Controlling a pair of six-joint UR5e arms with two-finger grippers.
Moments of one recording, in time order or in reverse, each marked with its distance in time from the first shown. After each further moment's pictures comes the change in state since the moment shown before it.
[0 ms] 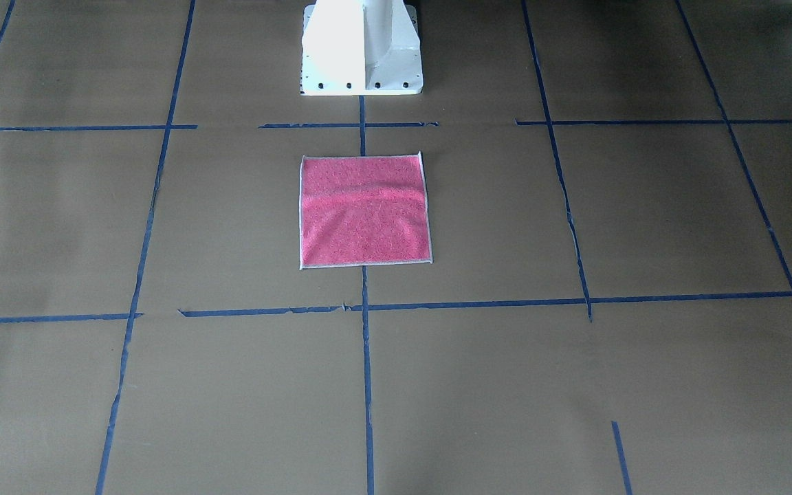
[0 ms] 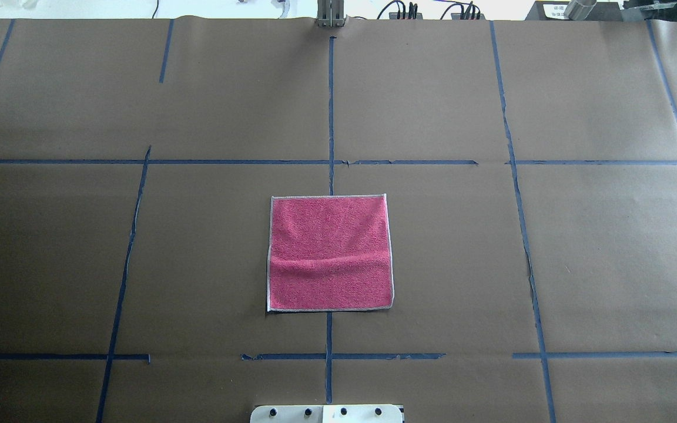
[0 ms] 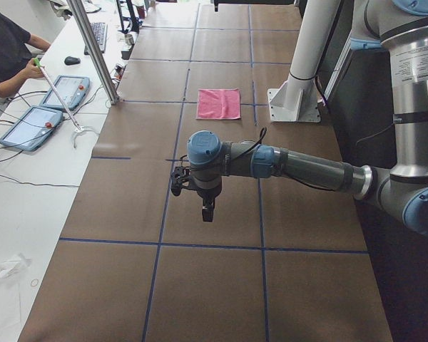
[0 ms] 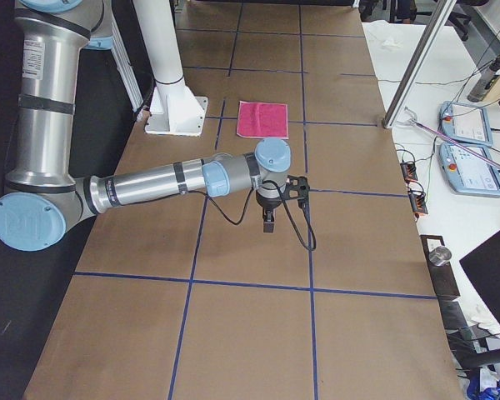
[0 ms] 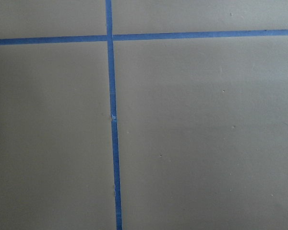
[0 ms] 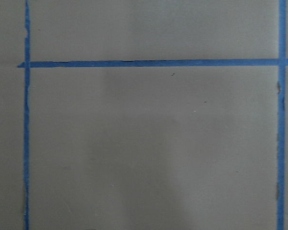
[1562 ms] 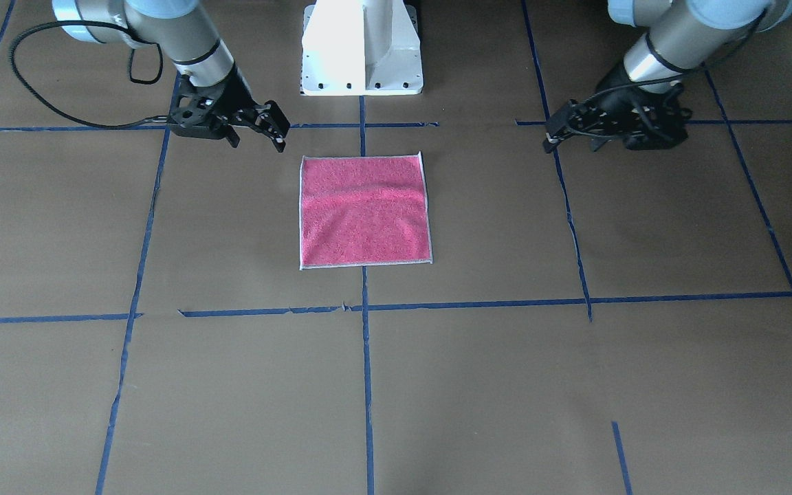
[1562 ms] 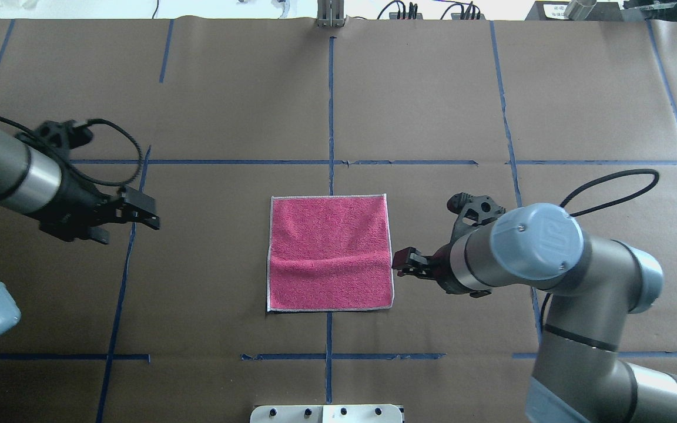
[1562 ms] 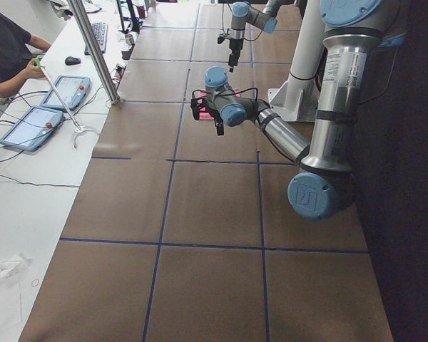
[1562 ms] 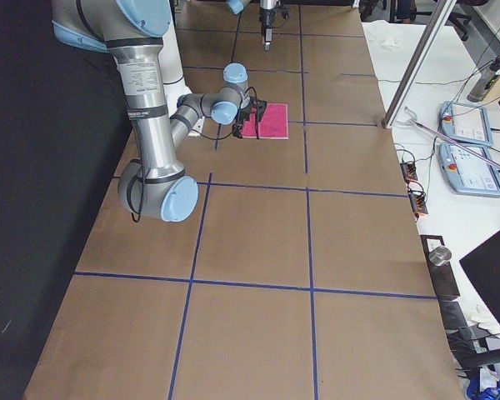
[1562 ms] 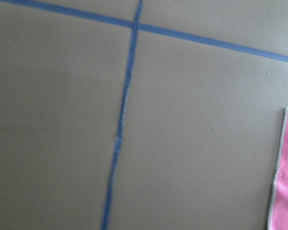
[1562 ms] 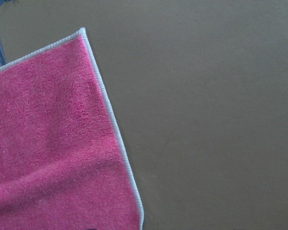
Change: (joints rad) left arm 0.790 -0.370 -0.088 -0.365 0.244 -1.325; right arm -0.892 0.474 0.002 0.096 -0.573 1.202
